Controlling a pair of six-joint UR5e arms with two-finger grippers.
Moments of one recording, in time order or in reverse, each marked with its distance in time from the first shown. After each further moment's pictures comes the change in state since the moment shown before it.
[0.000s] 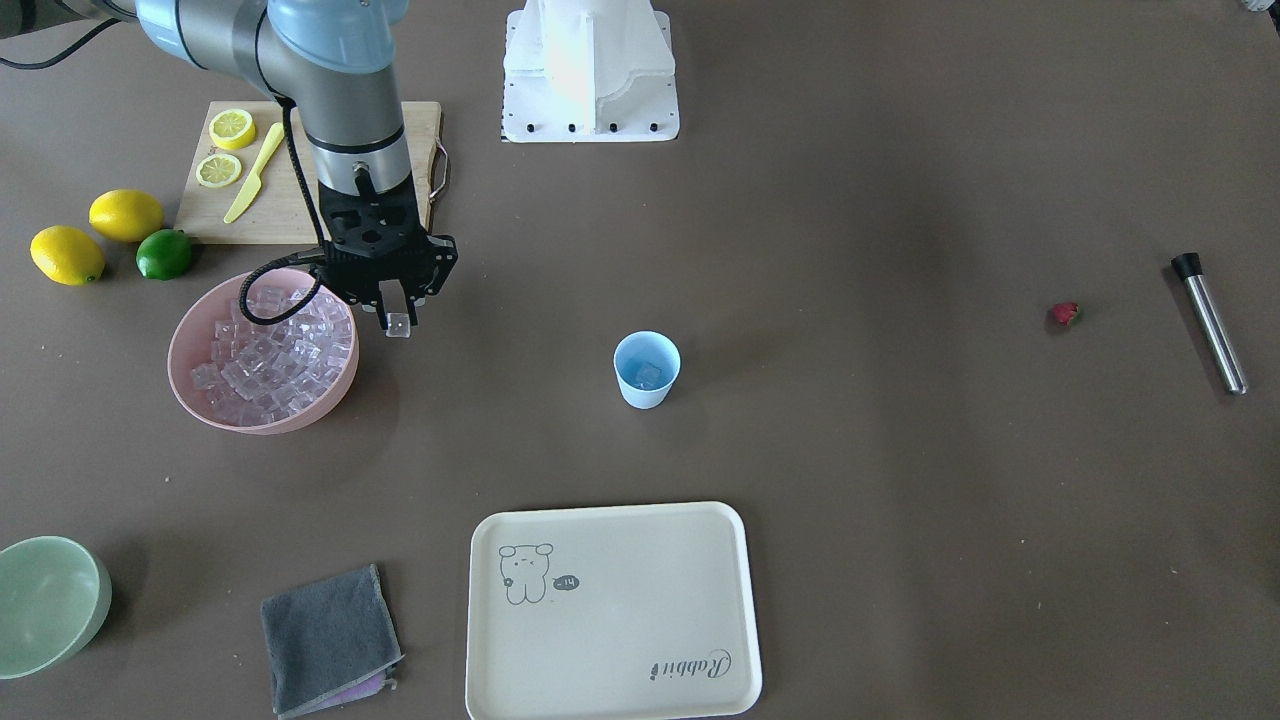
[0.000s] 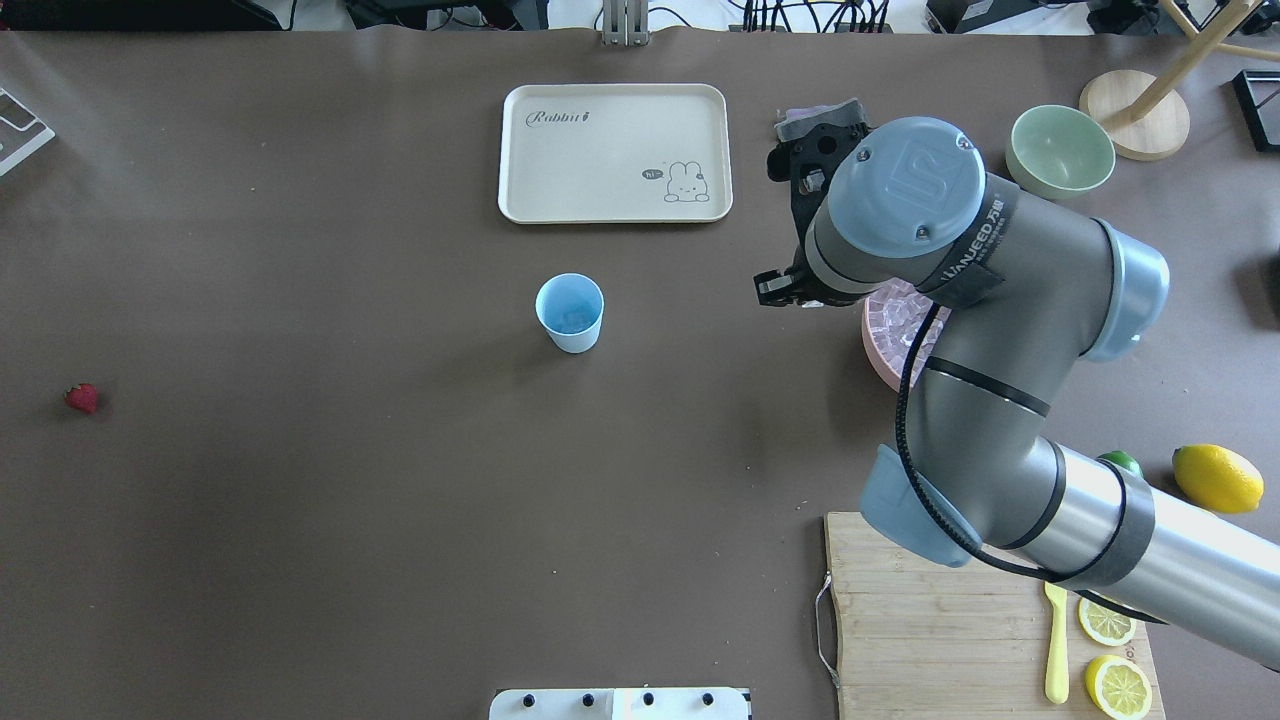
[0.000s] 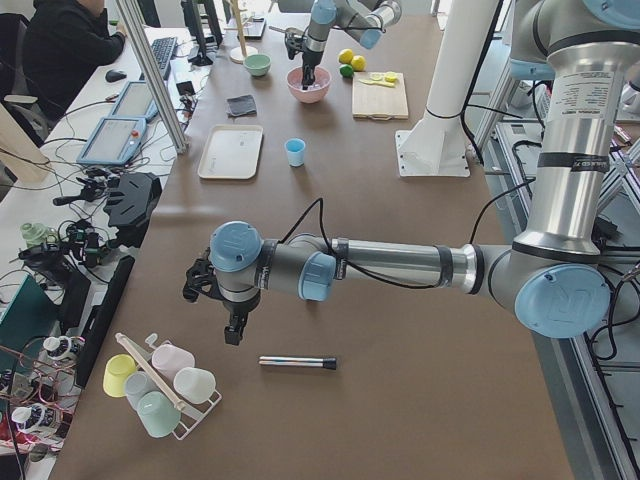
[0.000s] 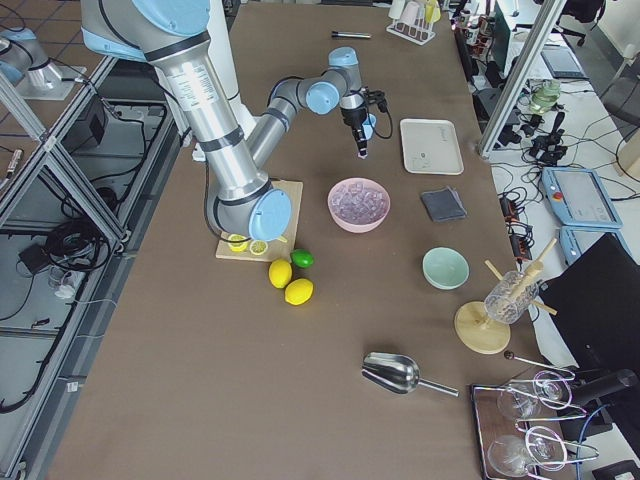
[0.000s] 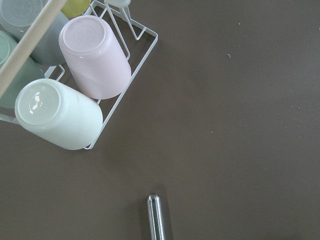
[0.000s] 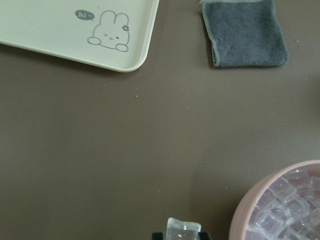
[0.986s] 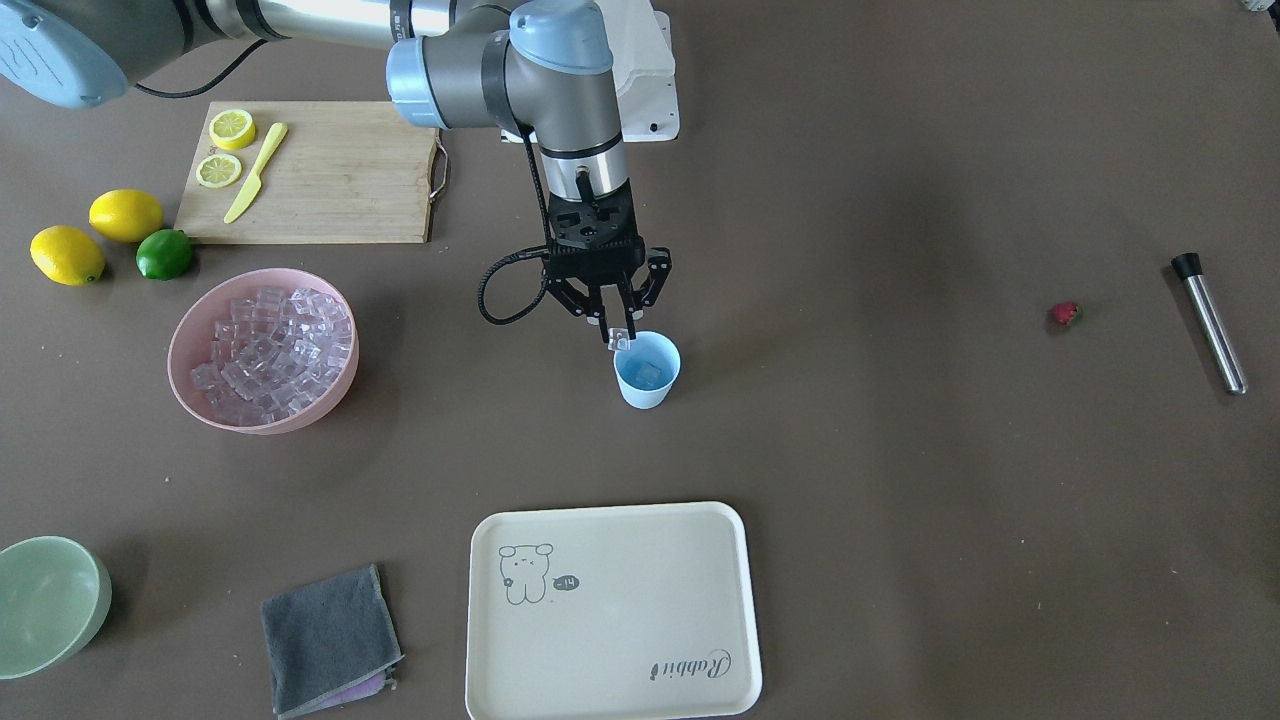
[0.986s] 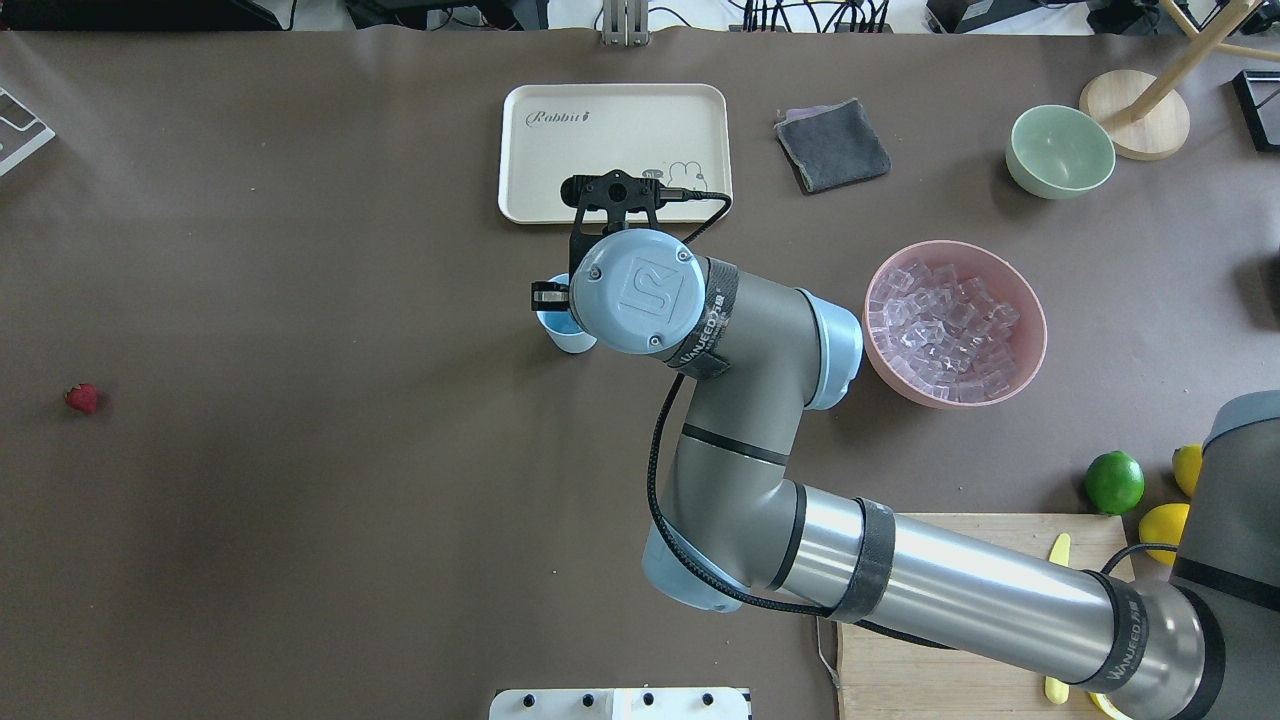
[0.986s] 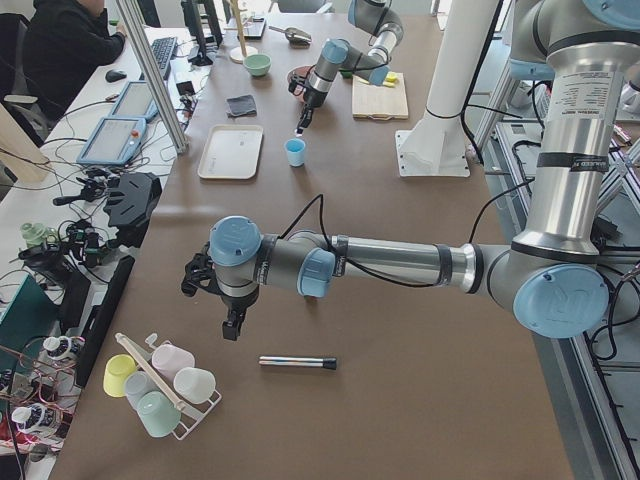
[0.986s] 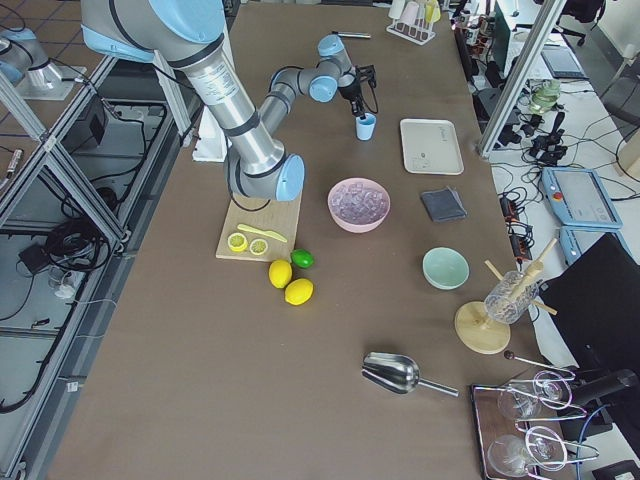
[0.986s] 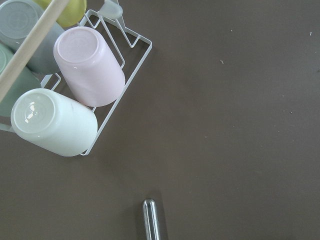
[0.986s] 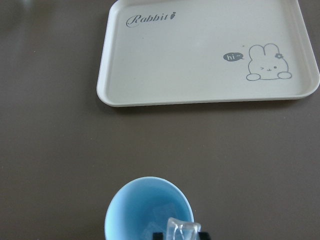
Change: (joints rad) left arm 0.000 -0.005 -0.009 0.000 -0.001 -0.003; right arm -0.155 0.247 -0.344 0.357 -0.200 0.347
